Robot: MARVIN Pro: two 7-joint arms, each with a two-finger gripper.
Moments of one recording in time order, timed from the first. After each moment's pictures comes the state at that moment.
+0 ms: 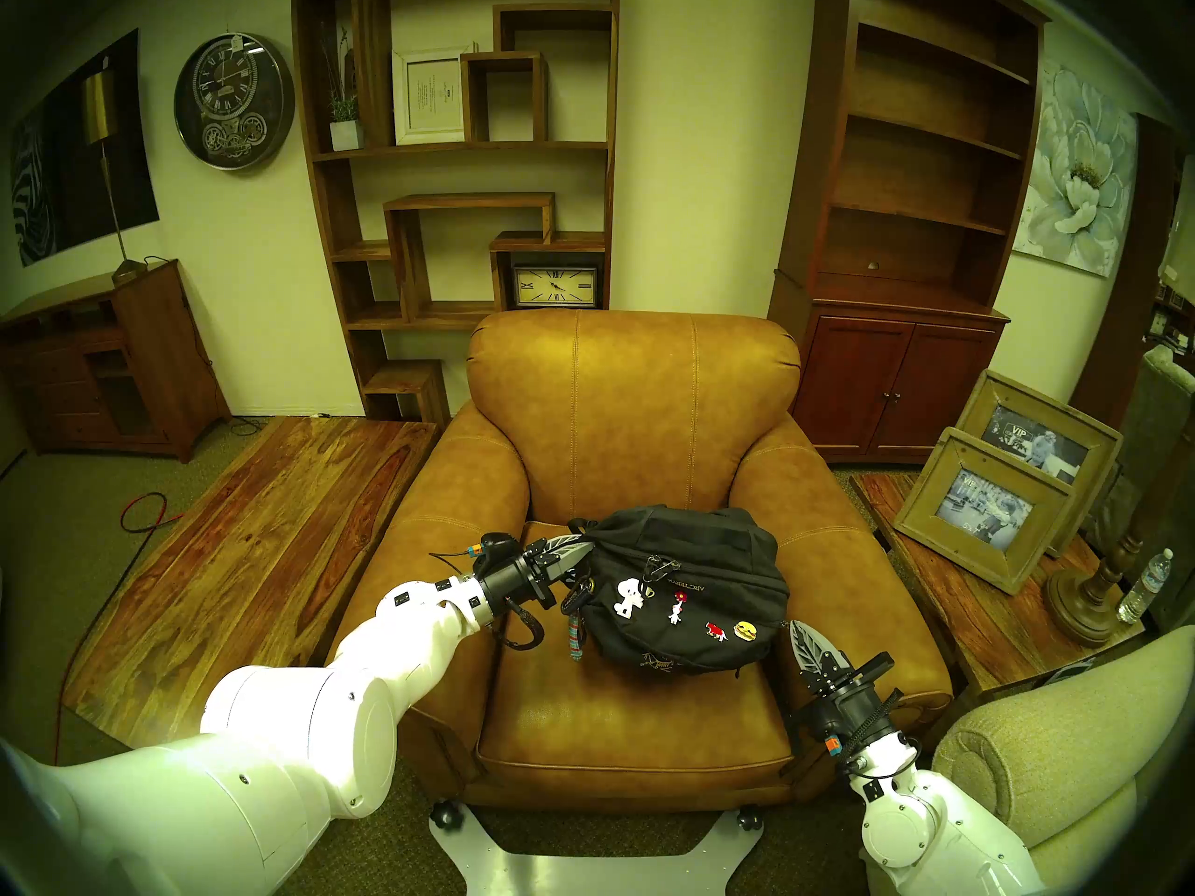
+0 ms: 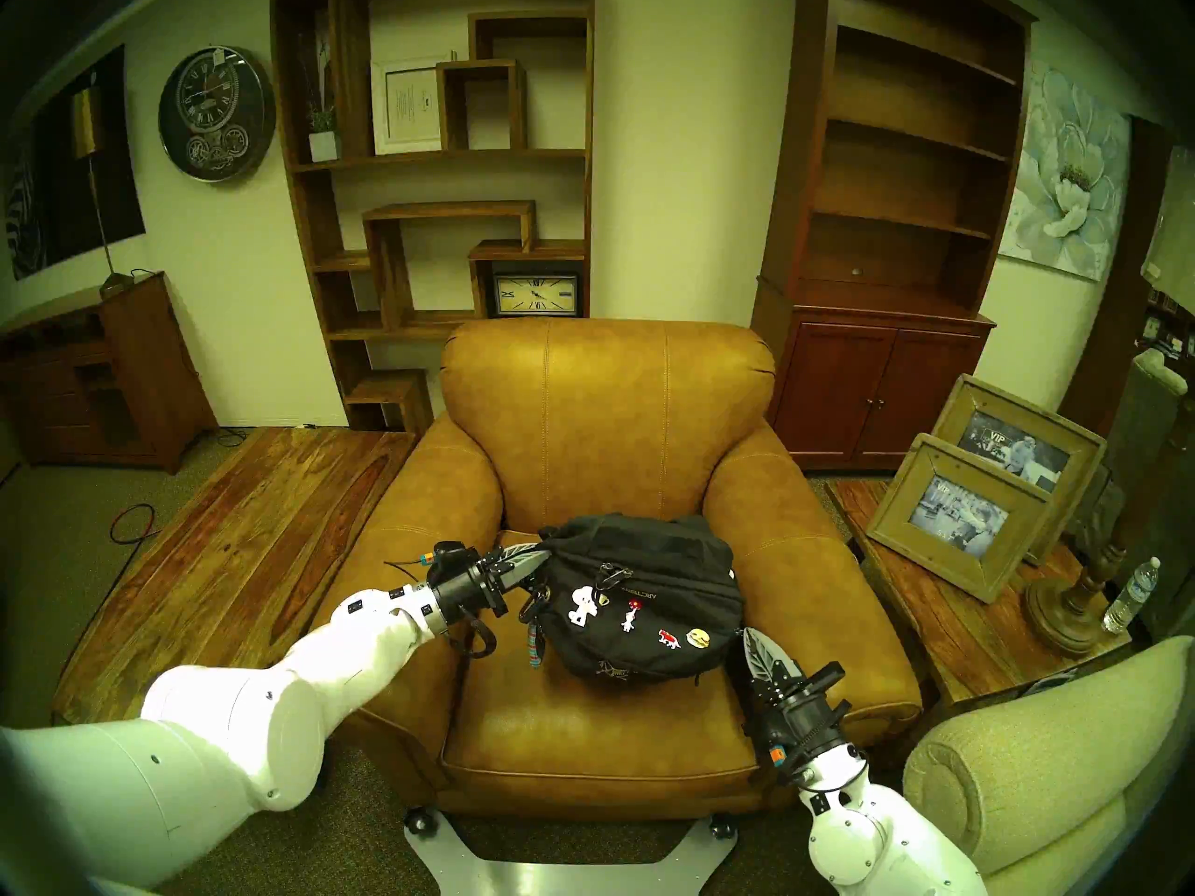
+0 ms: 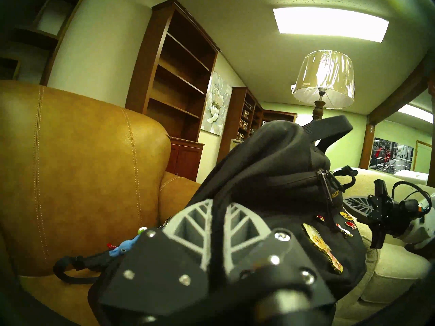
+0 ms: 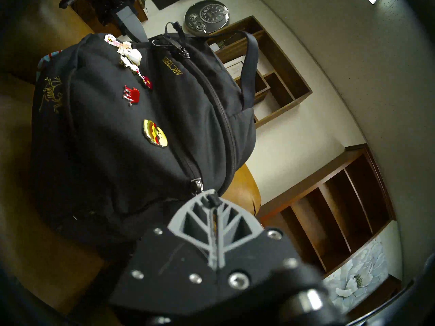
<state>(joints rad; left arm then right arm) 0.91 -1.49 -1.69 -0.23 -0.24 -0.51 -1.32 -1.95 -1.06 1.42 -1.43 -0.79 -0.48 -0.56</state>
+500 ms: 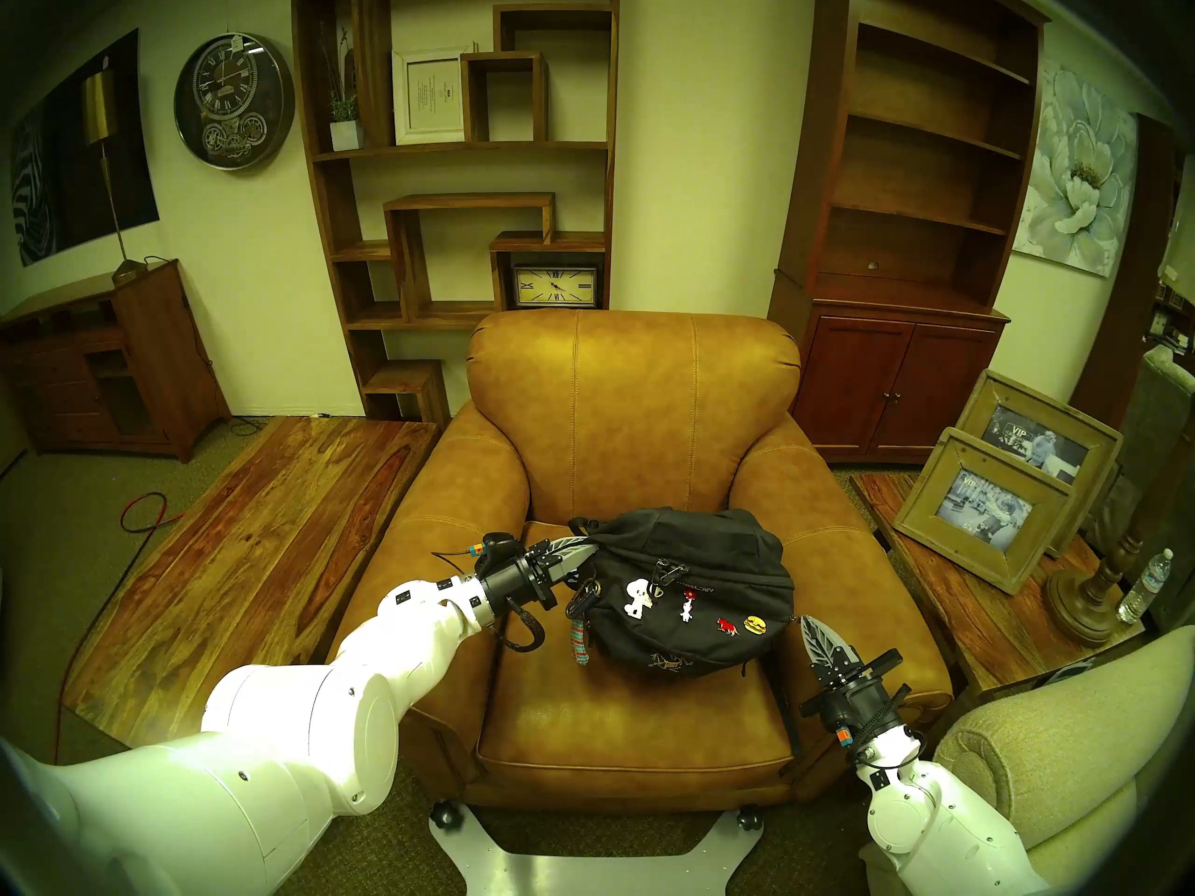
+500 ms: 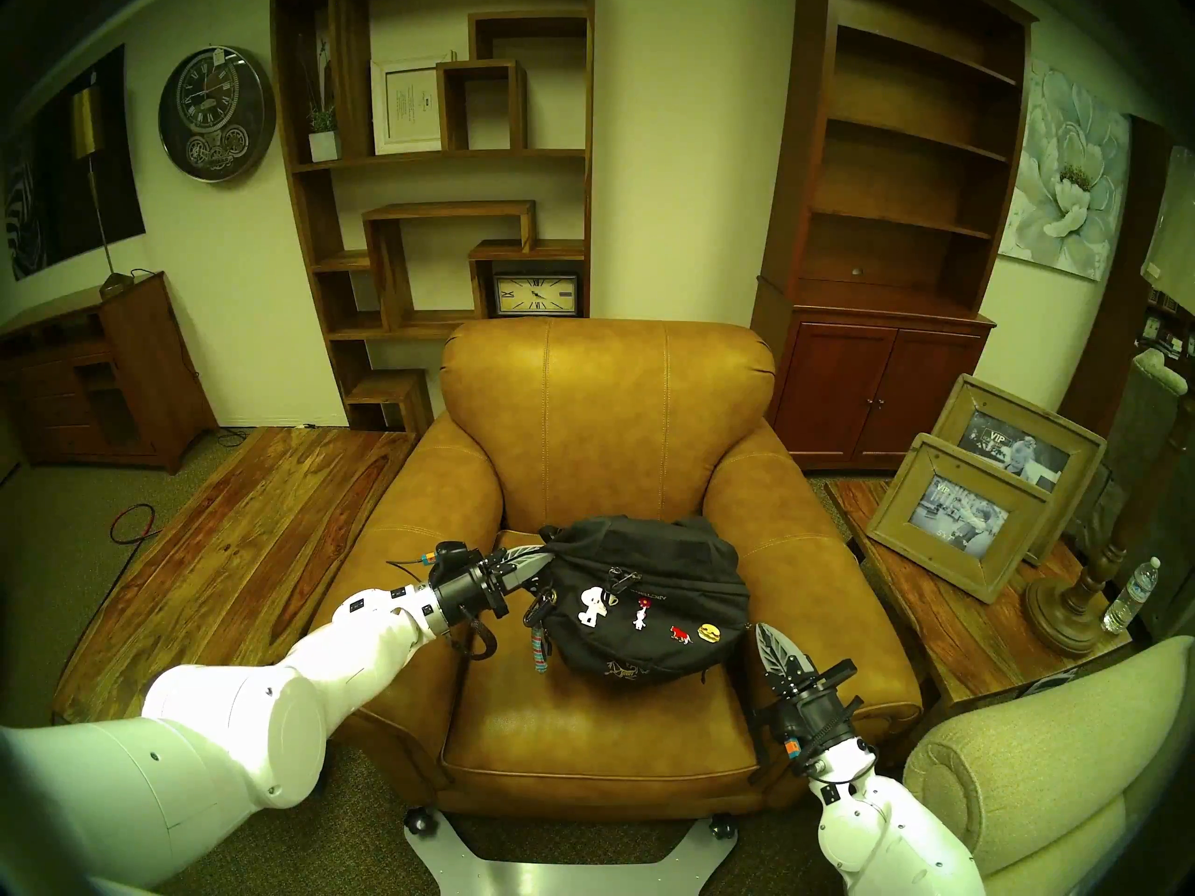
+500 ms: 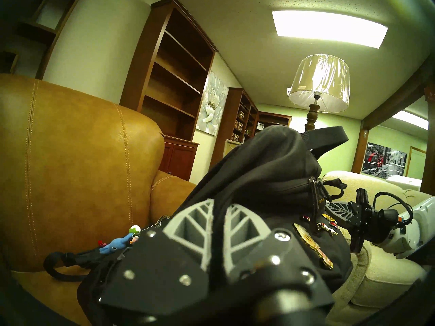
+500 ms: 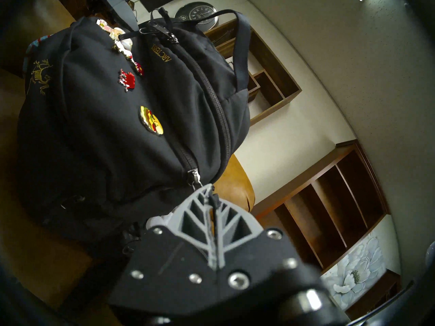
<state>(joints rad) 0.91 -1.49 -1.72 -0.22 -0.23 -0.48 -1.35 -1.88 -1.08 1.44 -1.29 -0.81 -0.61 -0.64</state>
